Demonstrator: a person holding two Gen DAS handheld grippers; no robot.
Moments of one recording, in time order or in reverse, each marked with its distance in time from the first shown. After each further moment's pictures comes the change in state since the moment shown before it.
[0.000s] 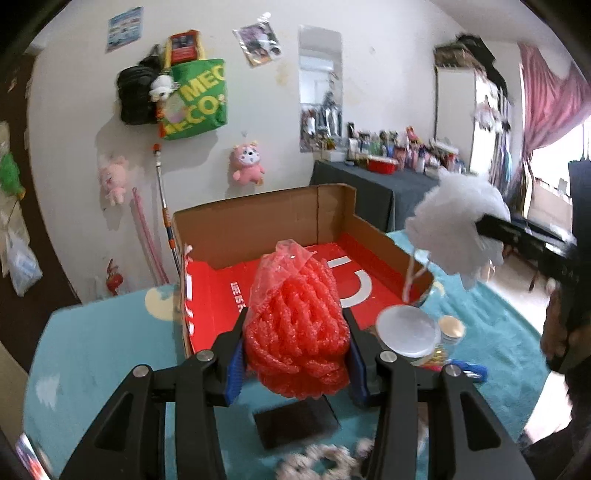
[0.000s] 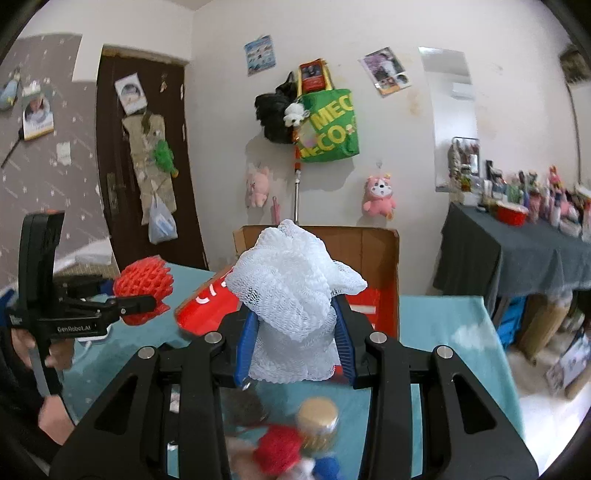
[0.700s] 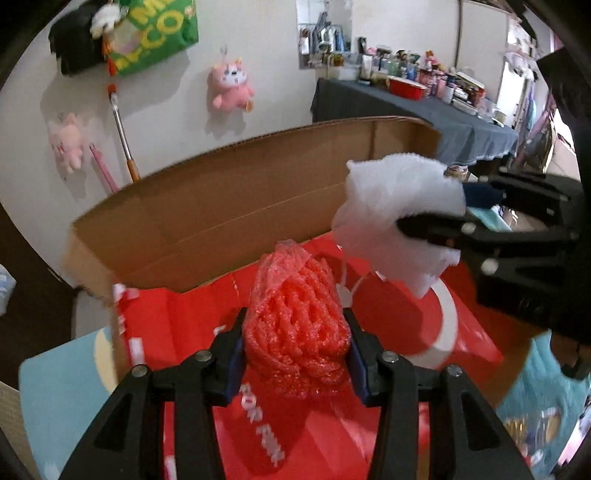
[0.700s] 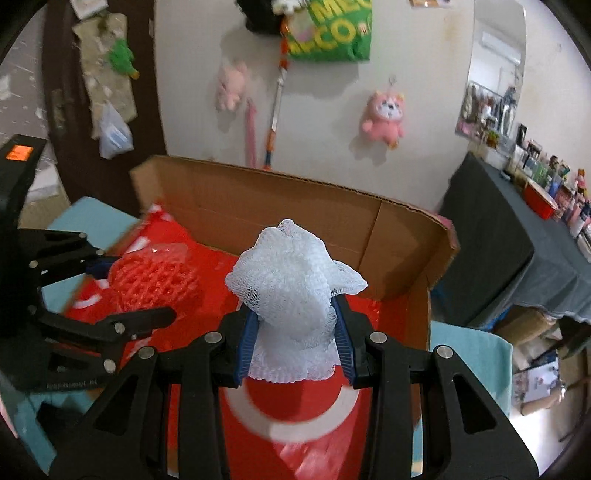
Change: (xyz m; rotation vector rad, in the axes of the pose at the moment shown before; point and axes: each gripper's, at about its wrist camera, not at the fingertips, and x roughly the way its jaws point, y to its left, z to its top) left arm 0.230 0.036 0.075 0.006 0.347 -0.028; right arm 0.275 -0.040 0.043 -0.064 0.453 -0.099
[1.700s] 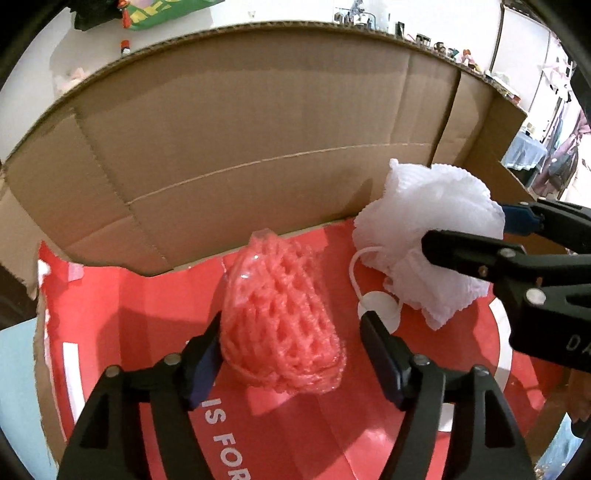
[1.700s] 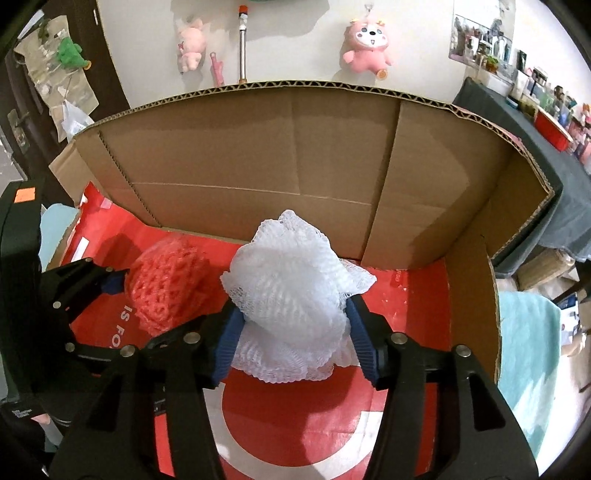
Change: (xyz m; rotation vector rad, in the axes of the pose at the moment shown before) left arm 0.059 0.018 -0.020 -0.110 0.064 0.023; right arm 0.076 -0.024 -0.004 0.165 0.174 0.017
